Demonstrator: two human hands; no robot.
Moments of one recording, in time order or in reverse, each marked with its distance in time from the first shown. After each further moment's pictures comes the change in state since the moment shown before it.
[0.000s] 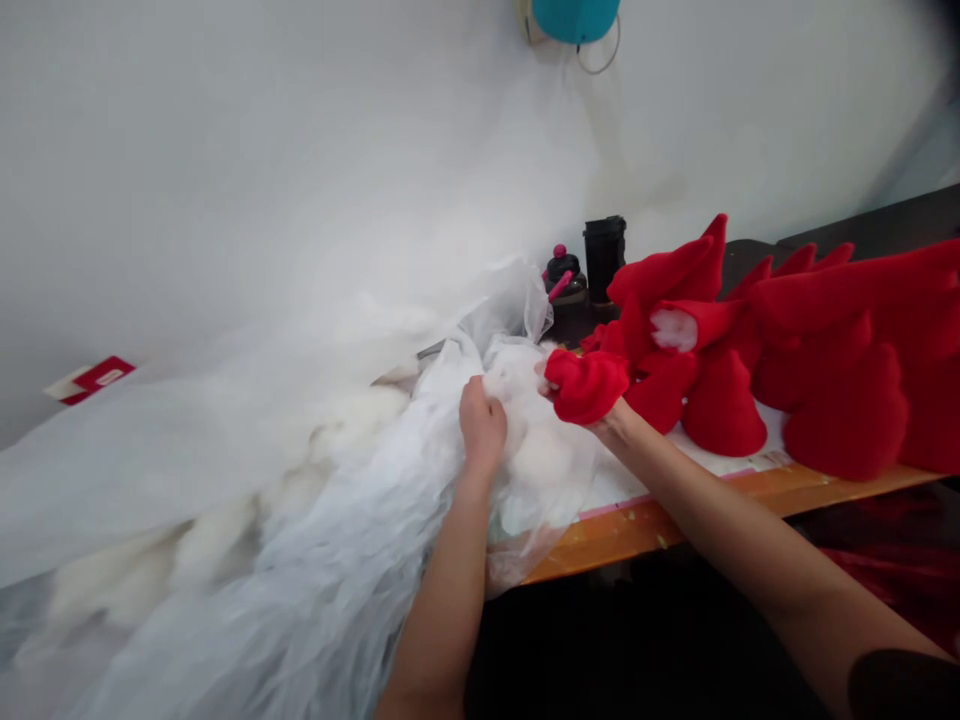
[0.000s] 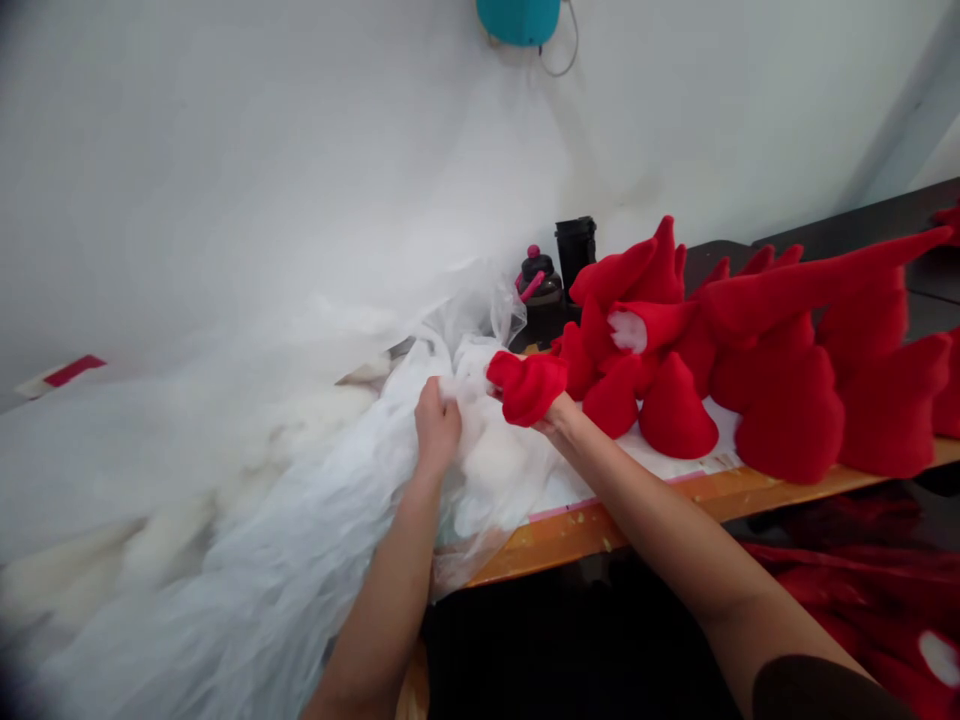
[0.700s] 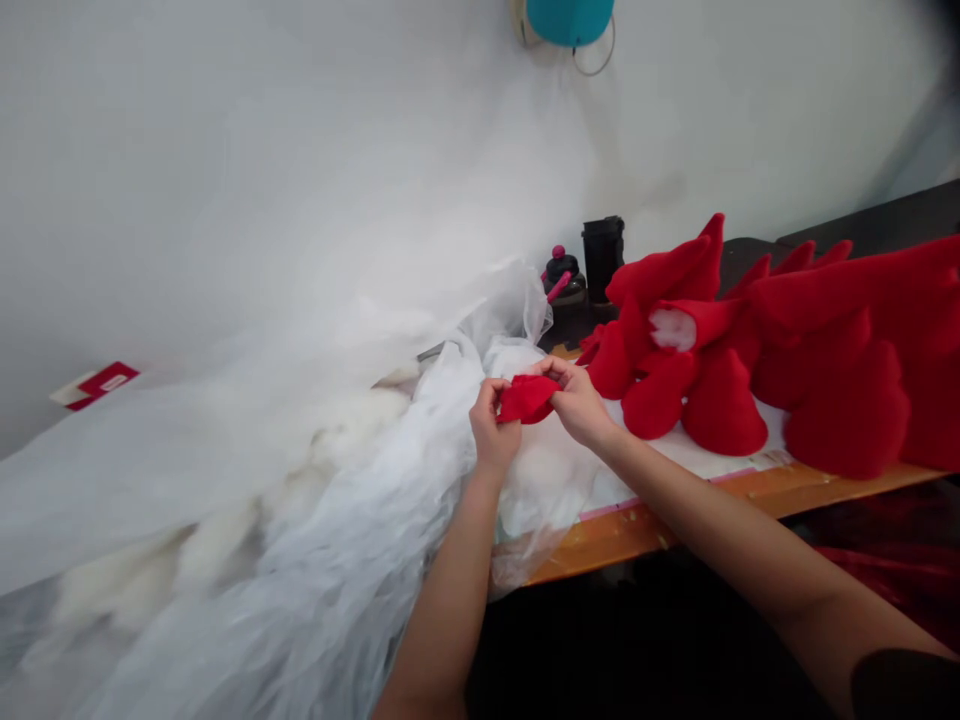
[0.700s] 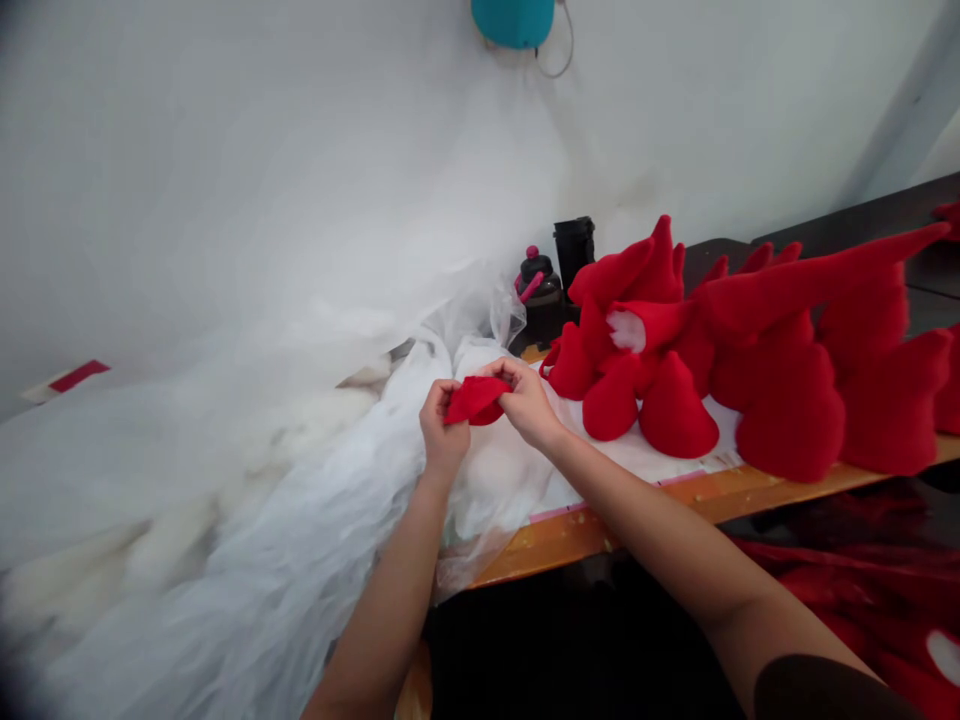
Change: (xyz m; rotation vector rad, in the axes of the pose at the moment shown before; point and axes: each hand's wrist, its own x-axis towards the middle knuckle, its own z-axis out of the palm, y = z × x) left_hand -0.013 0.027 0.005 -0.351 -0.052 0.136; right_hand -0.004 0.008 0.022 -0.150 0.016 -0.219
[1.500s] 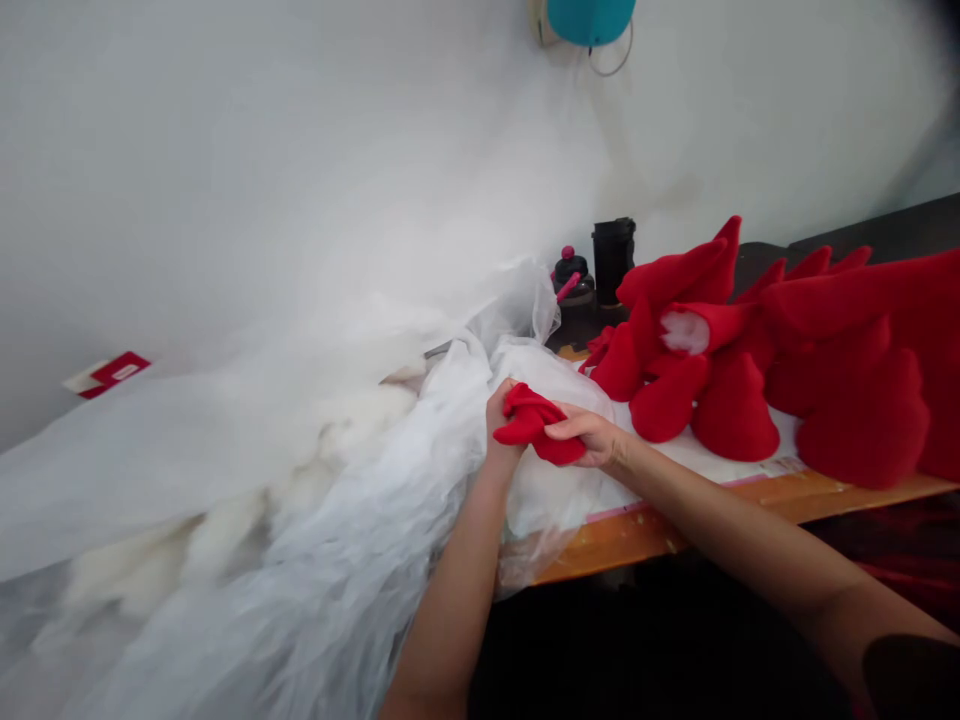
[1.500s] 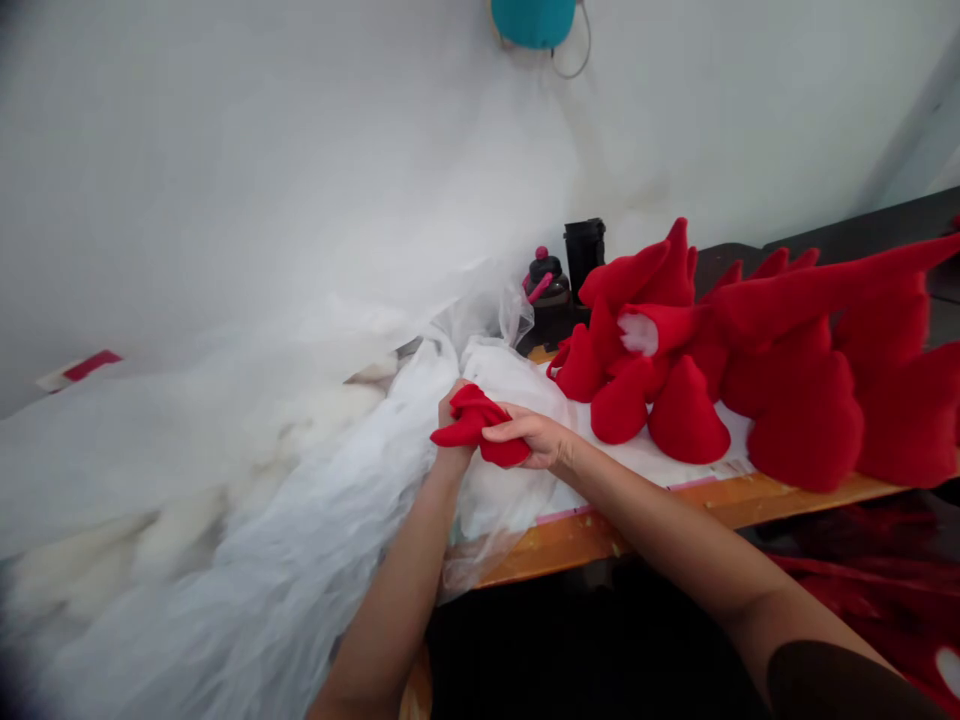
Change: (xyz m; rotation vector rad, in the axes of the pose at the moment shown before) left_hand 0.004 0.009 0.010 -0.417 -0.022 -0.340; right_hand -0.031 -0.010 -0.003 0.441 -0.455 0.623
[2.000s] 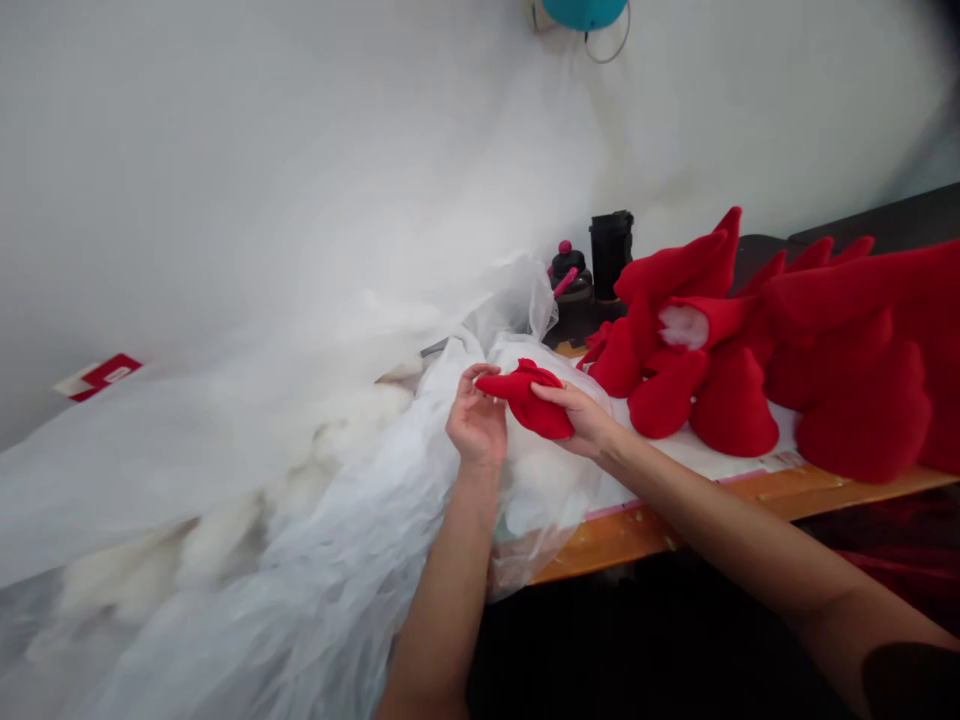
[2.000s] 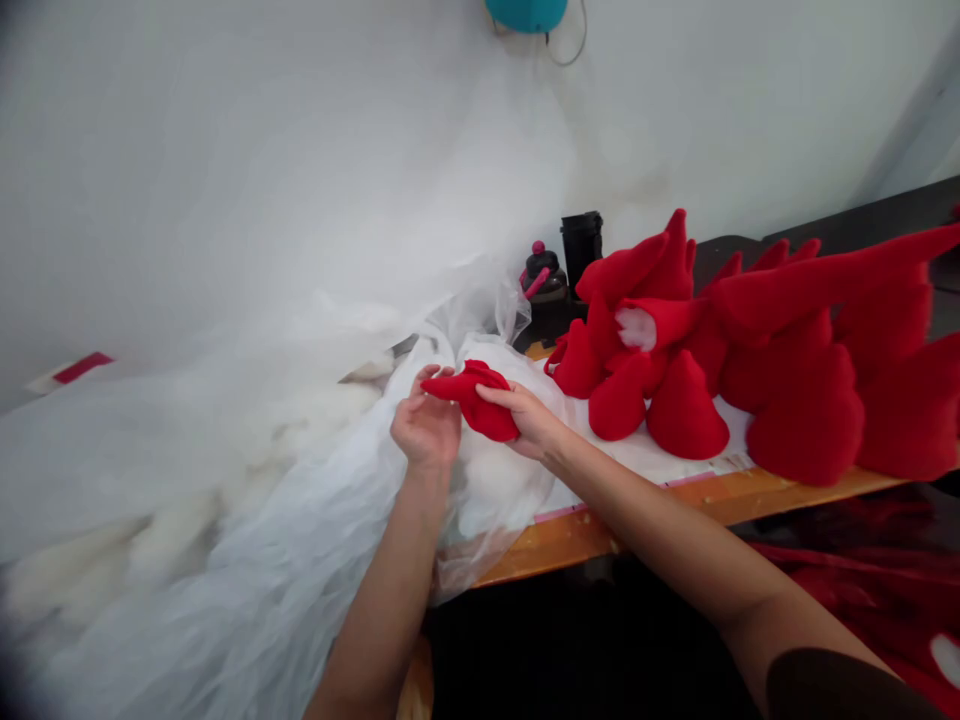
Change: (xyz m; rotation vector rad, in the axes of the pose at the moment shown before) left_hand 0.004 0.017 -0.017 -0.239 0.132 -0.046; right_hand 0.019 -0.004 0.010 0.003 0.293 -0.268
